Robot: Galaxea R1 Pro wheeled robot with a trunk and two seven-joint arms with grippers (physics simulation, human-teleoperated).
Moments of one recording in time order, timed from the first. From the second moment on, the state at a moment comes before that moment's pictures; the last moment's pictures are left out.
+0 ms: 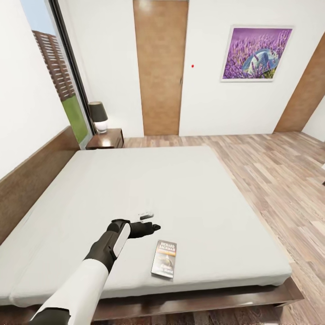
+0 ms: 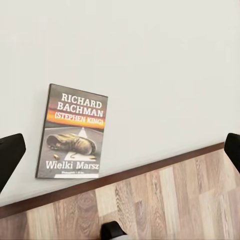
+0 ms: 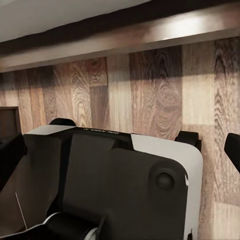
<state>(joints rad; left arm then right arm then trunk) -0.76 -0.17 0.00 -0.72 0.21 0.72 -0.17 -0.43 -0.33 -0.05 0.03 -0.09 -0.09 0.81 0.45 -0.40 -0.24</state>
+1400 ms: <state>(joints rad) -0.76 -0.17 0.00 -0.72 0.21 0.72 -0.17 -0.43 -0.33 -0.05 0.03 -0.09 -0.09 0.81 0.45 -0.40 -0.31</state>
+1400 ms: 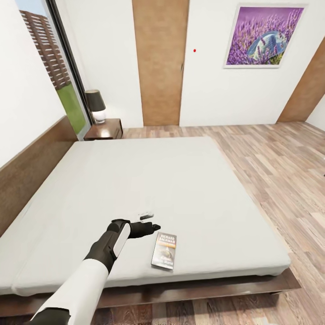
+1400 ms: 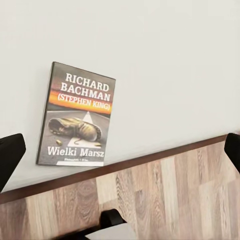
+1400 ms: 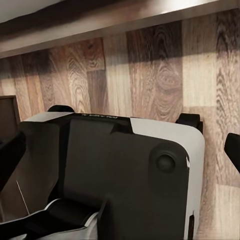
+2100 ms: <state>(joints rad) -0.76 -0.17 0.00 -0.72 0.21 0.72 -0.17 -0.43 -0.33 -0.05 0.03 -0.09 -0.09 0.81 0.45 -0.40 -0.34</state>
